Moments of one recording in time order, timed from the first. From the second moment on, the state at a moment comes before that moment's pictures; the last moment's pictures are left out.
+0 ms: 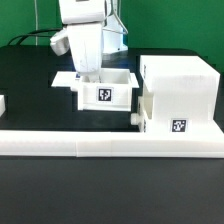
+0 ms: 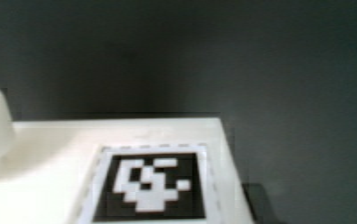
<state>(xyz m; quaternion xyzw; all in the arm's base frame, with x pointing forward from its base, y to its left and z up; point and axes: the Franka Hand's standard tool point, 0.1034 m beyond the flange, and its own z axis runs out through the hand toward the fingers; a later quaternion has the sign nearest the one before) 0.516 -0.025 0.052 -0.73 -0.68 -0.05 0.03</state>
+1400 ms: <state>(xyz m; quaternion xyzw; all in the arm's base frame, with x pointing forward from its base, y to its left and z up) 0.539 0.000 0.053 -0.74 -0.67 -0.06 0.03</state>
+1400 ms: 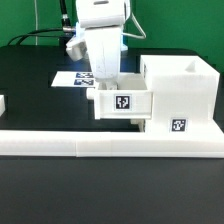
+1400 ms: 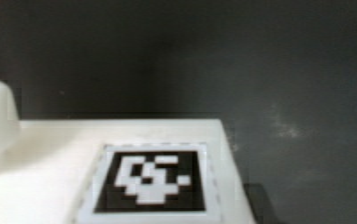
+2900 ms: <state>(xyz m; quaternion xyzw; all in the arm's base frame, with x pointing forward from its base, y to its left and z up) 0.538 0.003 0.051 -0.75 -0.66 -0.04 0.04</state>
